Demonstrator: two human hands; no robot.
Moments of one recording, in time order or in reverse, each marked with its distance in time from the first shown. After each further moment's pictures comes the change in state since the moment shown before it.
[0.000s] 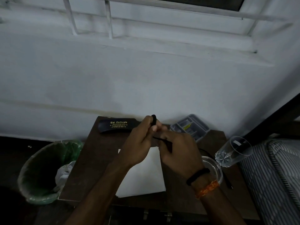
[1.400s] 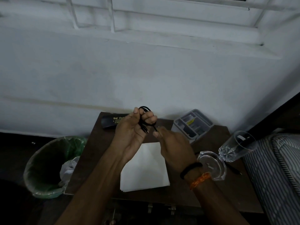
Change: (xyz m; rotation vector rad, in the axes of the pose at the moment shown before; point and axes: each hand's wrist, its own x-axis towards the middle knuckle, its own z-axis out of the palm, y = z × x) left_hand 0.011 -0.004 -0.020 -1.190 0.188 -0.288; right_hand 0.001 0.006 0.038 -0.096 -0.025 -0.071
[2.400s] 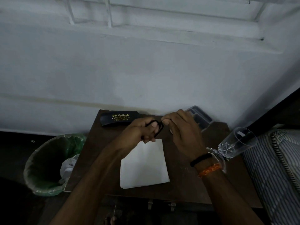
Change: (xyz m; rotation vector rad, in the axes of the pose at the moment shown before) left_hand -0.010 0.003 -0.002 0.935 -0.216 -0.141; right_hand 0.010 0.023 -0.025 0.137 0.190 -0.033
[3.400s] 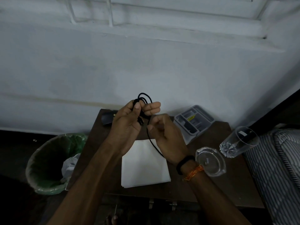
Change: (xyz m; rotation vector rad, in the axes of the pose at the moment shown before) left_hand 0.001 0.010 -0.005 -0.589 0.211 0.227; right_hand -0.003 -0.037 0.032 0.415 -0.125 0.327
